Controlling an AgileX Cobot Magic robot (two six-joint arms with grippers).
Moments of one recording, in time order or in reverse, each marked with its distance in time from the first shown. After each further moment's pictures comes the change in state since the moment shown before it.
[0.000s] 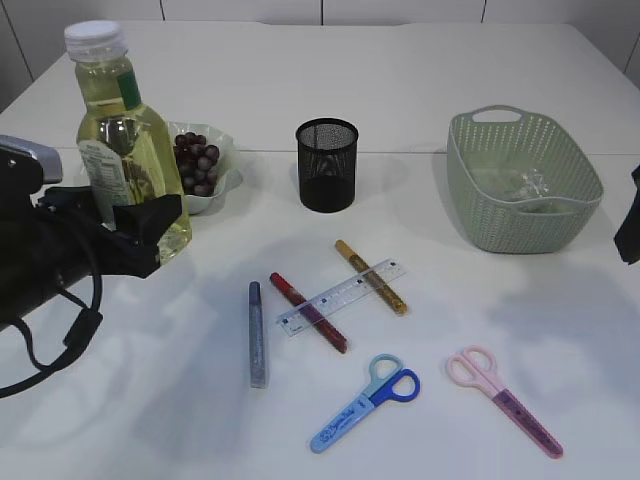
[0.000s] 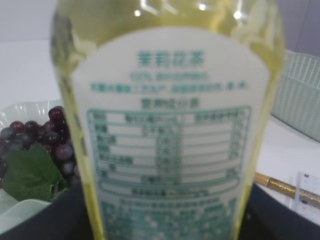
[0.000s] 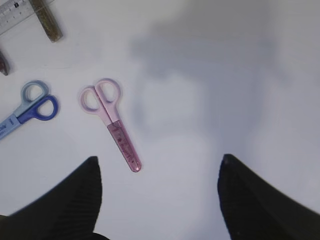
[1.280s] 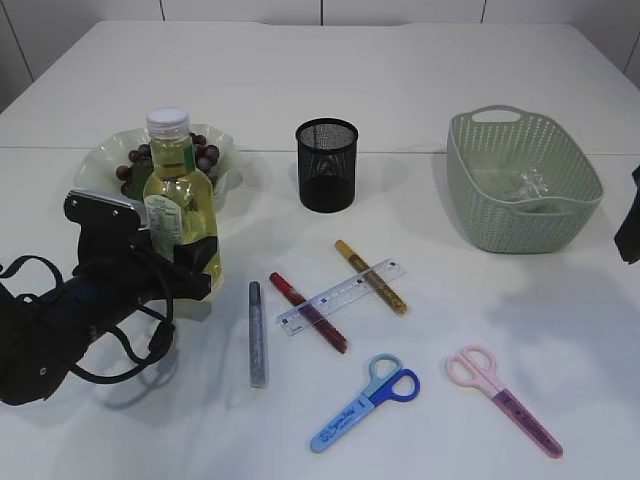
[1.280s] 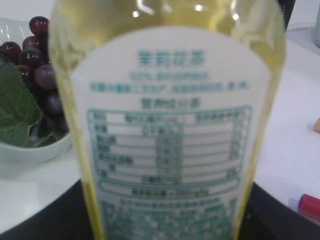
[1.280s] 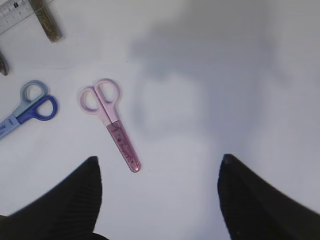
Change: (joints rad) left arm 0.005 0.472 -0.242 -0.085 -0.097 0.041; right arm 0.000 -0.001 0.000 -0.002 -0.002 -0.002
